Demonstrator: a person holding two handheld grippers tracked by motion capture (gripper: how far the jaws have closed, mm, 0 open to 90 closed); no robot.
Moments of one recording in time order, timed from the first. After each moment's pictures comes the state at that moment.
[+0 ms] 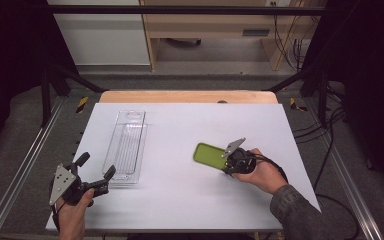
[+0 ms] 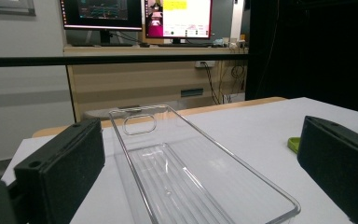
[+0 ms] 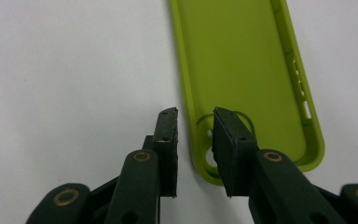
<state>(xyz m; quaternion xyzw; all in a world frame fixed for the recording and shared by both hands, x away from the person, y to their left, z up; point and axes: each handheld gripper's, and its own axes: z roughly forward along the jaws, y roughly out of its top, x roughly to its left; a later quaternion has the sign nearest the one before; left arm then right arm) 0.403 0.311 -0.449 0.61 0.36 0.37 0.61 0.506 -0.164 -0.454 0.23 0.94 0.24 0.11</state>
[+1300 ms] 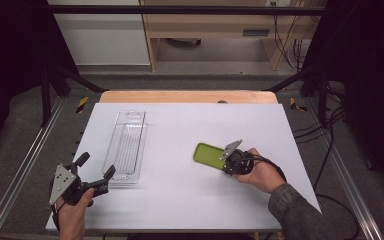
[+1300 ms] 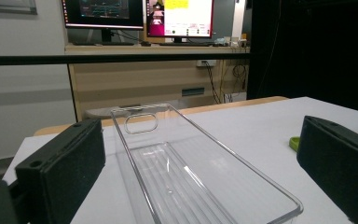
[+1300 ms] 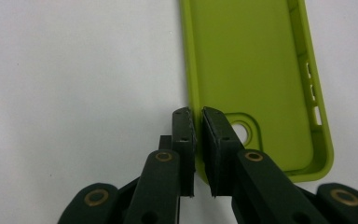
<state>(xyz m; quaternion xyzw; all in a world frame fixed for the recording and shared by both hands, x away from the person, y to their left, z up) 0.404 0.312 -0.449 0.61 0.36 0.36 0.61 0.507 -0.160 -0.458 0.20 0.95 0.22 0.12</state>
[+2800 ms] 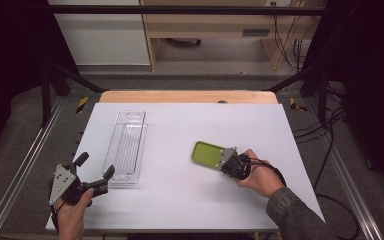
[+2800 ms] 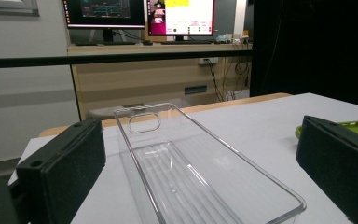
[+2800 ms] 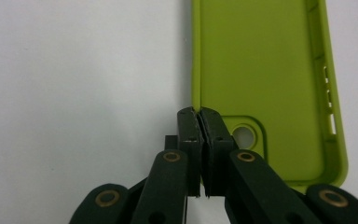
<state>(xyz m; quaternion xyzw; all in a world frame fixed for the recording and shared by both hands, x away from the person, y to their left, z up) 0.402 0.313 -0.447 0.61 0.37 0.37 0.59 0.493 -0.148 -0.455 0.14 0.95 0.20 0.17</state>
